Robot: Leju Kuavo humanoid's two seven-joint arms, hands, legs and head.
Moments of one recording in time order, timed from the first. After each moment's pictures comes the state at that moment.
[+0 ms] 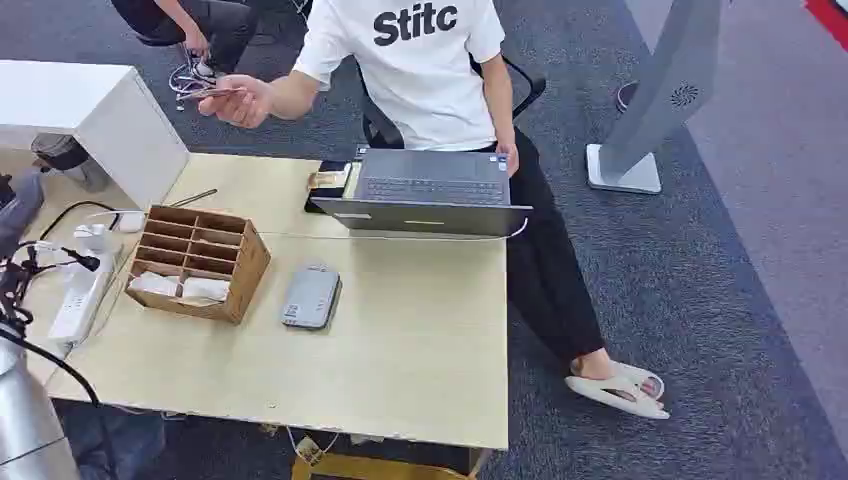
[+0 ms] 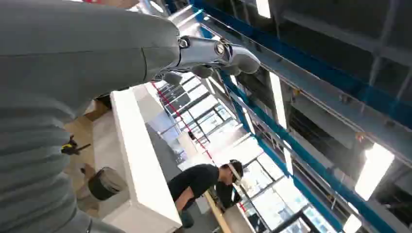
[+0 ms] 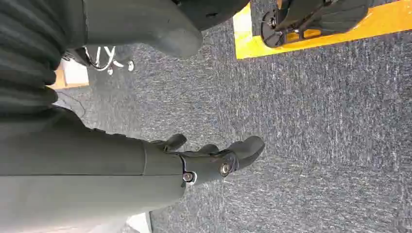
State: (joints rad) left arm -0.33 0.22 0.52 -1.73 -0.55 0.16 -0.35; right arm -0.07 0.10 0.81 -0.17 -0.69 -0.46 0.04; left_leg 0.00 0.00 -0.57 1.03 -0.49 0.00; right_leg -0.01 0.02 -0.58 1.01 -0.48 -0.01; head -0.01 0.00
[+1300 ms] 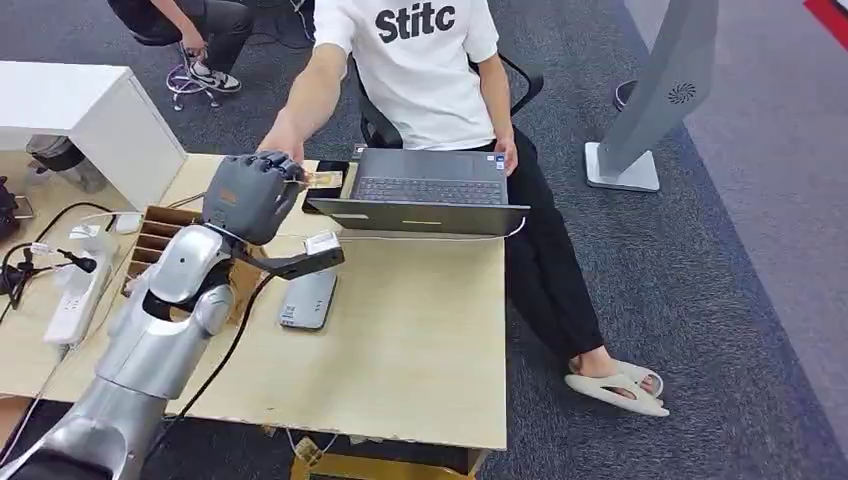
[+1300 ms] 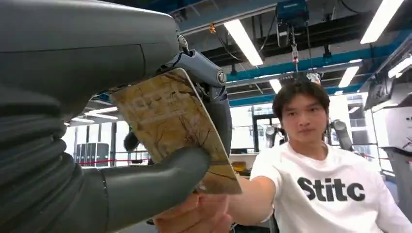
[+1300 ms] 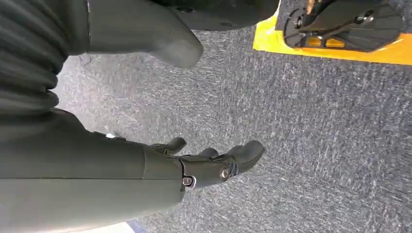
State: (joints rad) left arm -0.55 0.26 -0.29 -1.37 -1.26 0.17 -0.09; right arm -0.10 0.09 0.99 -0.12 -0.60 -0.28 0.11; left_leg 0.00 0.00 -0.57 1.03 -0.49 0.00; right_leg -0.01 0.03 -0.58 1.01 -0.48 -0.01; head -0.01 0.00
